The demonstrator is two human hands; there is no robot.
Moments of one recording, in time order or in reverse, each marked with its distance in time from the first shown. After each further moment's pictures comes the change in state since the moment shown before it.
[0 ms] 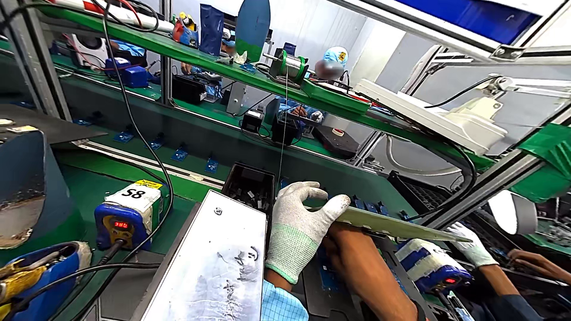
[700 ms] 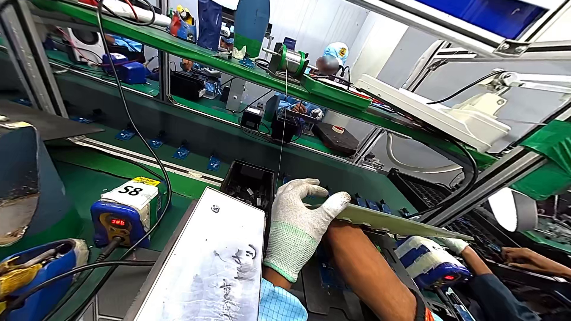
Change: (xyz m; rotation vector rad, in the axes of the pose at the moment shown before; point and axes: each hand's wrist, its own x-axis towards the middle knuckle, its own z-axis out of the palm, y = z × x) left_hand -0.001 0.000 0.000 0.030 0.017 0.029; right_hand 0.013 -0.031 -0.031 -0.189 -0.369 0.035
